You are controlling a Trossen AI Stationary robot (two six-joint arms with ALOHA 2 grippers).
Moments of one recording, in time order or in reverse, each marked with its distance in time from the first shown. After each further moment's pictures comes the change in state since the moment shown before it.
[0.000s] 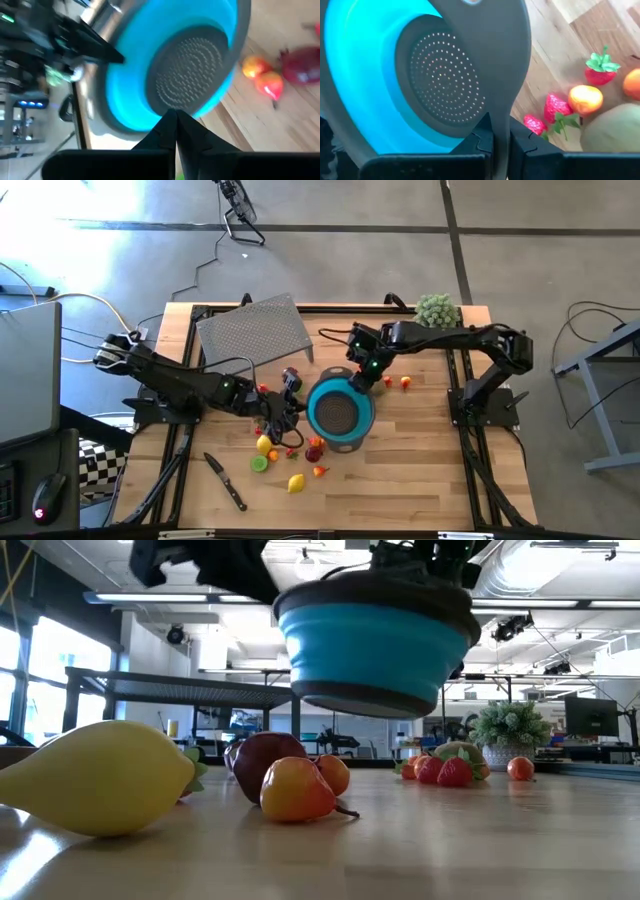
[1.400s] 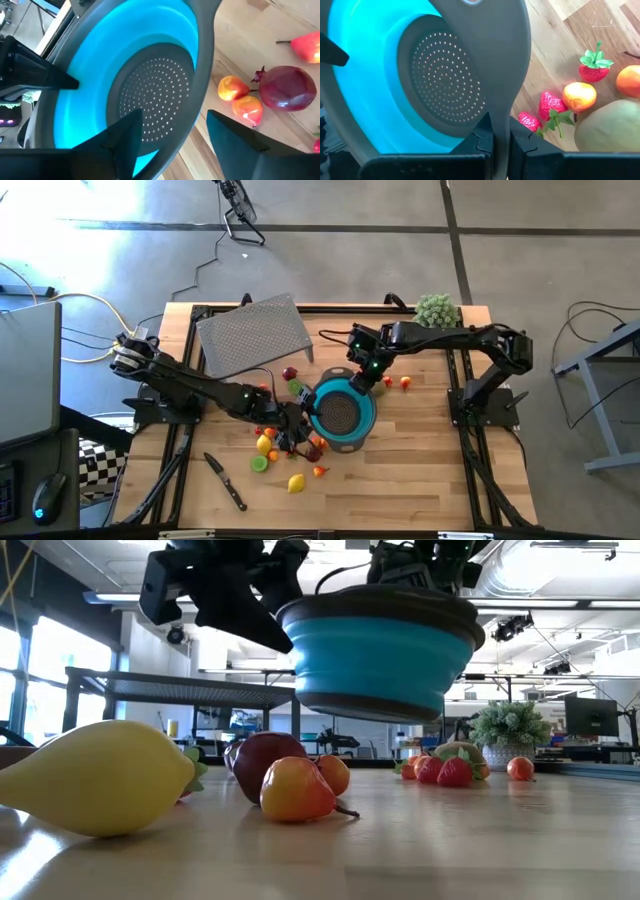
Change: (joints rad) left arm 0.000 0.165 0.000 0.122 0.116 0.001; right arm 0.002 0.000 0.000 -0.009 0.019 -0.003
